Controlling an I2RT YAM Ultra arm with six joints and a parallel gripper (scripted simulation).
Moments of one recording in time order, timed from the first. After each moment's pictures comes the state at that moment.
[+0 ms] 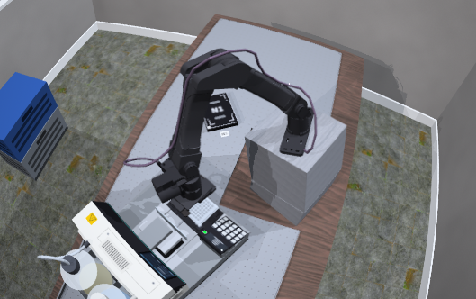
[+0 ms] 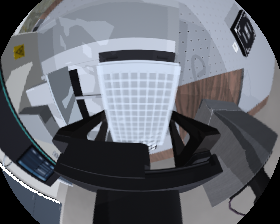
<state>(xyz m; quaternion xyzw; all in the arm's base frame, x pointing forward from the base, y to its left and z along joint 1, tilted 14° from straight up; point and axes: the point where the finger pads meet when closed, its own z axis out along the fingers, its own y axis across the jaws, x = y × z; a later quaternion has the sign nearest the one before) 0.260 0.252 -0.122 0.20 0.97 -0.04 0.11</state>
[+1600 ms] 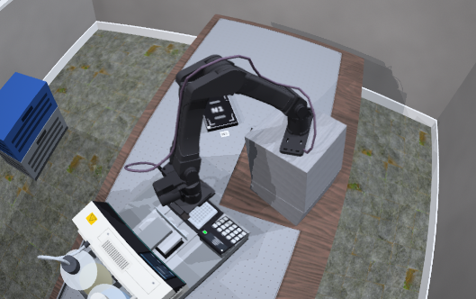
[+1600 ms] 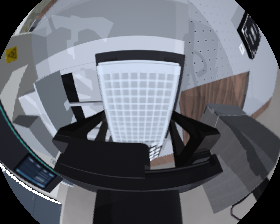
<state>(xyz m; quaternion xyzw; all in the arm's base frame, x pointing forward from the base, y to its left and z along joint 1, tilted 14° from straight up) 0.268 0.253 -0.145 0.20 0.97 -0.03 0.12</state>
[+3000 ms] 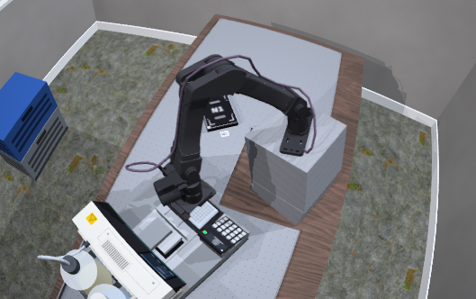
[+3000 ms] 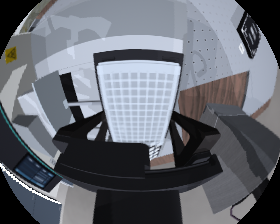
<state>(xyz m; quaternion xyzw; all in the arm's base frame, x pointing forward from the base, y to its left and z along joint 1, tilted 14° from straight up) 0.266 0.251 -0.146 0.20 0.97 -0.03 0.12</state>
